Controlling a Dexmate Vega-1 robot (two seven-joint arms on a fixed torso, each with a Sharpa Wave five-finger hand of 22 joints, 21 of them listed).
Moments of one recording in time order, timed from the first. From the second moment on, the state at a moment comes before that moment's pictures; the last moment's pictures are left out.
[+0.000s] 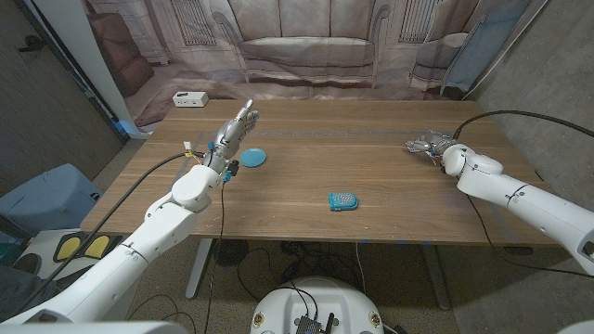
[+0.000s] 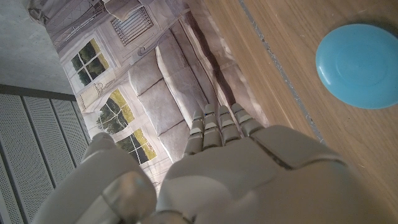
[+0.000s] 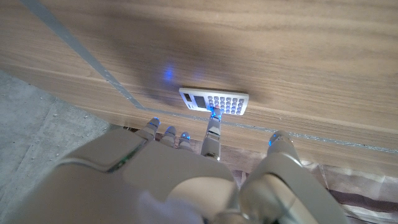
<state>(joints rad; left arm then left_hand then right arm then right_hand) 1.03 0.67 0.32 -1.75 -0.47 -0.16 0.19 0.24 0.01 0.13 0.00 0.20 0.24 0.12 0.20 0.18 0.23 0.11 0.22 0.20 0.15 0.11 0.19 0.18 0.07 0.10 0.20 0.18 -0.57 -0.87 -0.75 -1.42 -0.29 -0.49 0.03 0.12 0.09 0.20 -0.10 0.19 0.42 -0.07 0.21 0.19 -0.17 0.03 0.21 0.19 -0.17 0.07 0.21 0.22 -0.17 0.09 0.20 0.18</state>
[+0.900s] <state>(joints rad) 1.03 0.67 0.32 -1.75 -0.48 -0.17 0.18 0.23 0.01 0.13 0.00 0.20 0.24 0.12 0.20 0.18 0.23 0.11 0.22 0.20 0.15 0.11 0.19 0.18 0.06 0.11 0.20 0.18 -0.55 -0.86 -0.77 -1.42 -0.31 -0.53 0.07 0.12 0.09 0.20 -0.10 0.19 0.44 -0.09 0.22 0.19 -0.17 0.03 0.22 0.19 -0.17 0.07 0.21 0.22 -0.17 0.09 0.20 0.18</state>
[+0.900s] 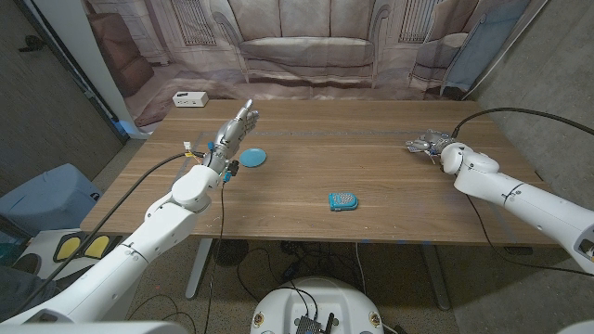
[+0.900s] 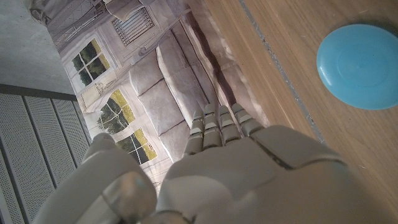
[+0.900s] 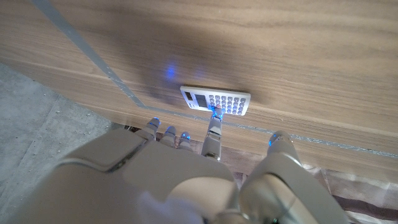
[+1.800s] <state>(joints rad) 1.03 0.67 0.32 -1.74 -0.48 -0.18 0.18 0.23 0.01 0.13 -0.01 0.20 0.24 0.12 0.19 0.18 0.24 0.11 0.22 0.20 0.15 0.11 0.19 0.18 0.06 0.11 0.20 0.18 -0.58 -0.88 -0.76 -1.48 -0.33 -0.55 0.03 0.12 0.09 0.21 -0.10 0.19 0.44 -0.09 0.20 0.19 -0.17 0.03 0.22 0.19 -0.17 0.07 0.22 0.22 -0.17 0.10 0.20 0.18</state>
